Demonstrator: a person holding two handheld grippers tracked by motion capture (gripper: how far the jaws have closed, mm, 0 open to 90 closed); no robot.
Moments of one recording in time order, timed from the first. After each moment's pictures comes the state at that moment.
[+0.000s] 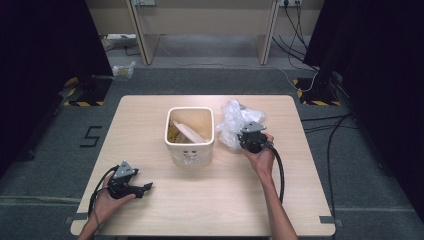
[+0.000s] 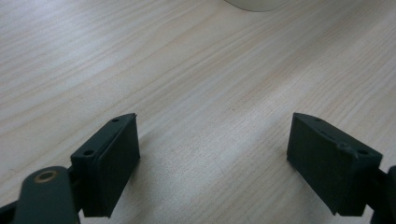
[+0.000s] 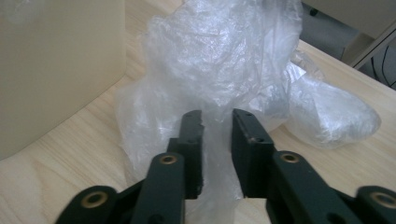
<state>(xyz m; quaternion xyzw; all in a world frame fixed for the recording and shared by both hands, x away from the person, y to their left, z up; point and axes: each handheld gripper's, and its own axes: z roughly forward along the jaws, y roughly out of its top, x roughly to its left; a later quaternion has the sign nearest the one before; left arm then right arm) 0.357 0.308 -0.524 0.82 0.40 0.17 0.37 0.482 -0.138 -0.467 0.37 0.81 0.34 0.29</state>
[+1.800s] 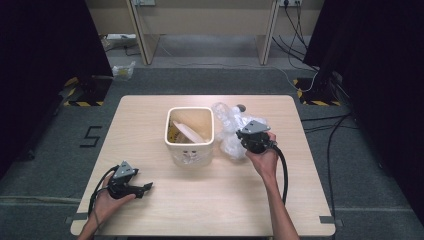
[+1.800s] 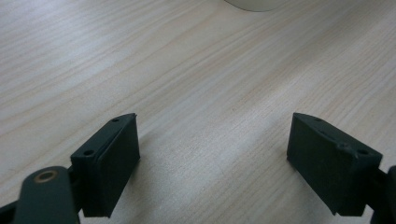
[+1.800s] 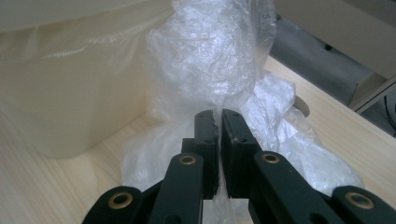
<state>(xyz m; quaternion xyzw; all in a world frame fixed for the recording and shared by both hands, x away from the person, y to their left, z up) 0.357 0.308 -0.524 0.82 0.40 0.17 0.37 0.460 -0.137 -0.434 0.31 0.83 0.37 0.29</state>
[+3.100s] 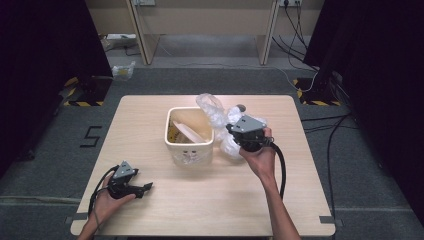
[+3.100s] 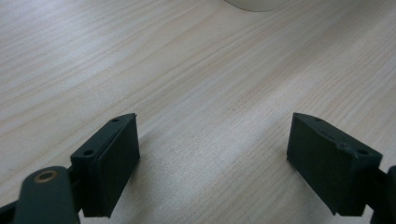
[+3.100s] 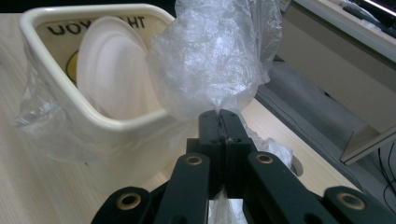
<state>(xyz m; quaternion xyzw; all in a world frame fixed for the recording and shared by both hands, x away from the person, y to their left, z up) 0.357 0.308 -0.524 0.82 0.40 0.17 0.37 0.424 -0.105 -0.366 0.23 0.83 0.41 0.32</state>
